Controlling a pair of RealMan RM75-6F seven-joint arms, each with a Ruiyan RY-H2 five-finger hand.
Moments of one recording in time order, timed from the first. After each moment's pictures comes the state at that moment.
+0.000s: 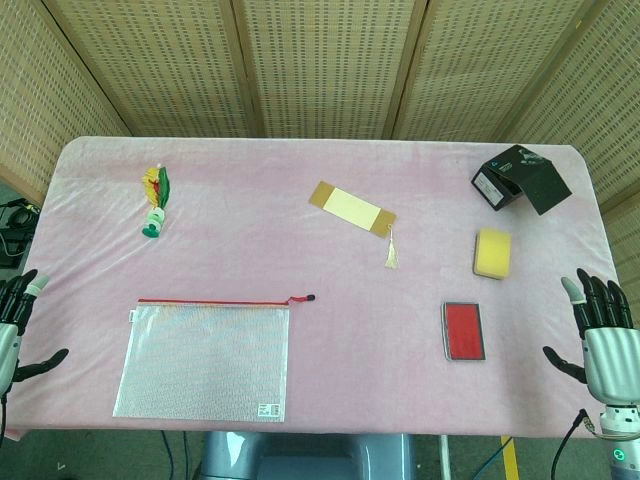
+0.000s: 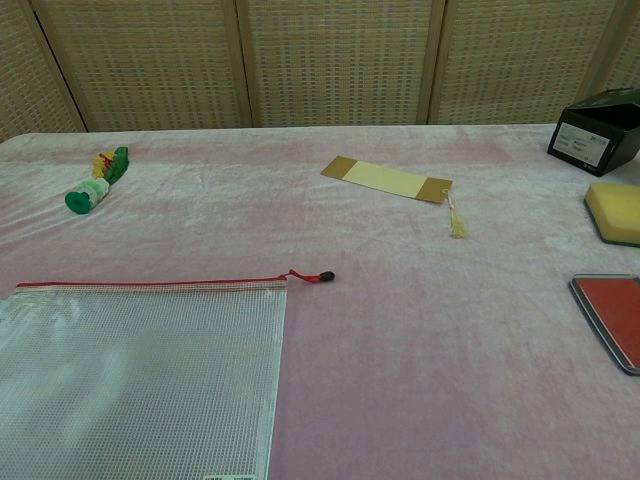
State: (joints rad) left arm -0.07 -1.08 -0.03 -1.64 1.55 1.54 -0.03; right arm 0.06 -1.16 0.10 -1.54 -1.58 1.61 -0.01
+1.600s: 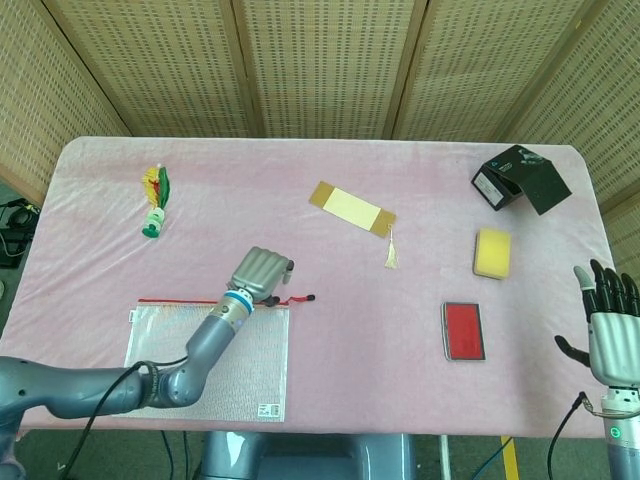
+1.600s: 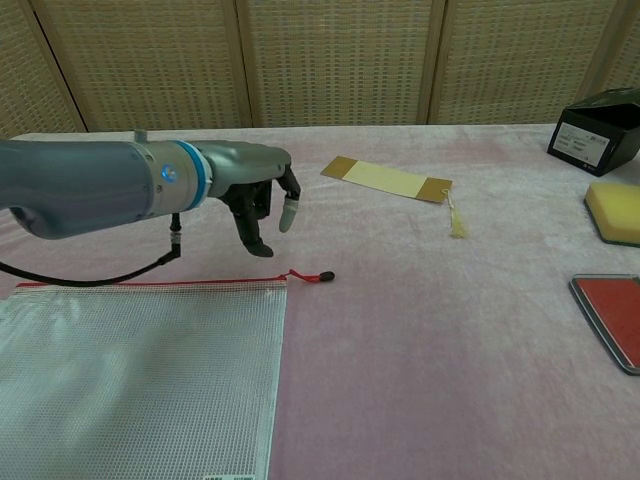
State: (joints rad) left arm -1.06 -1.65 -0.27 -1.53 0.49 0.87 0.87; right arm 0.10 -1.18 0.15 -1.52 -1.42 1.51 -0.12
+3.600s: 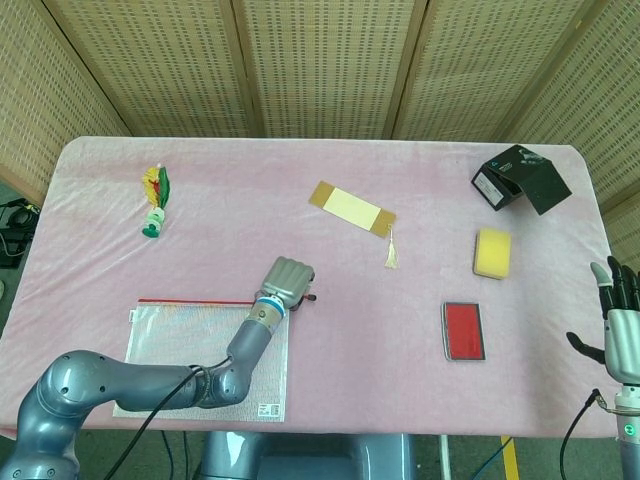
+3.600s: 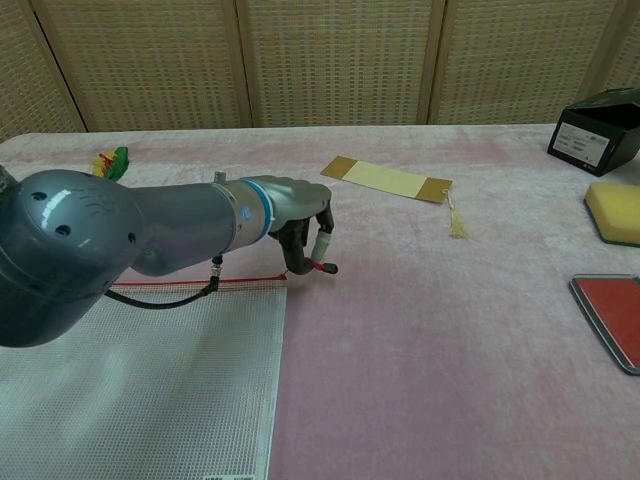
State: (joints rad) left arm -1.23 -1.83 -0.22 -1.33 0.33 0.91 0.86; right arm 0.10 -1.17 0.16 -1.49 -1.40 1.50 -0.04
